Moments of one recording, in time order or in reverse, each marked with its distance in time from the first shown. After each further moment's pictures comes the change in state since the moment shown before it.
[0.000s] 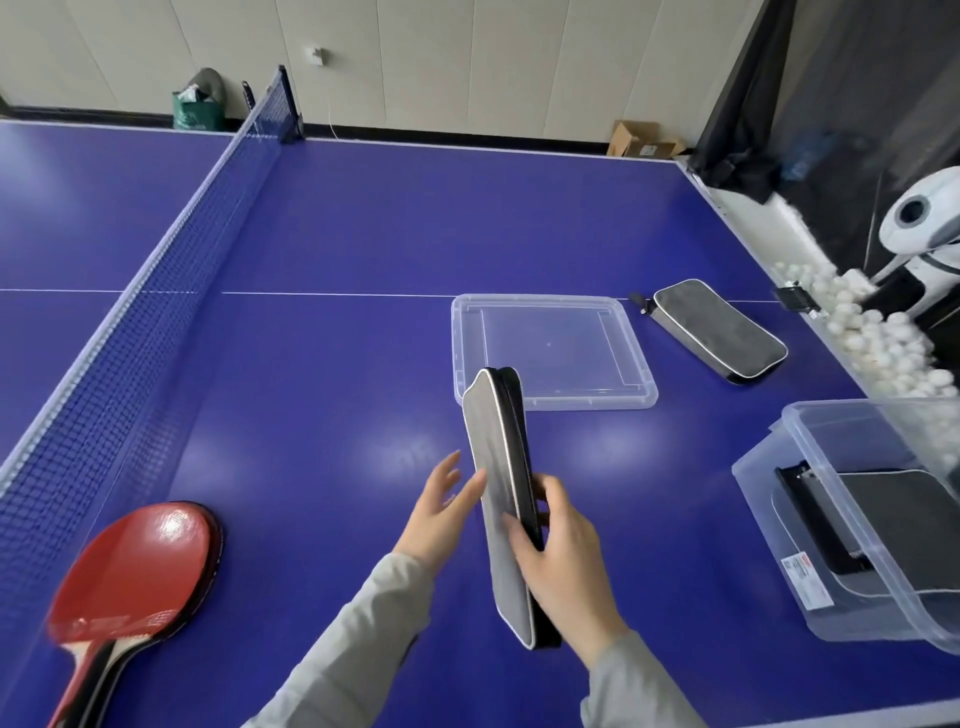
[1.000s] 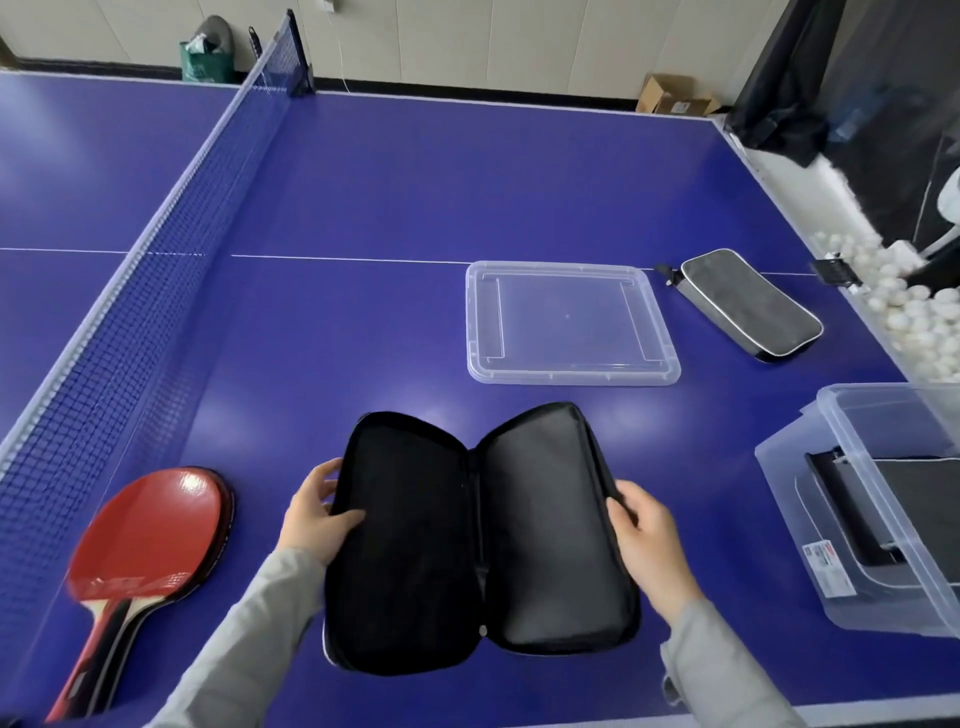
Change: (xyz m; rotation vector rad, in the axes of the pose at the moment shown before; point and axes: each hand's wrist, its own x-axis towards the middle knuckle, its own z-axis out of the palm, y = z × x) left_hand 0.020 -0.055 -0.120 0.291 0.361 -0.045; right_hand 0.020 0.090 -0.034 0.107 -0.036 0.320
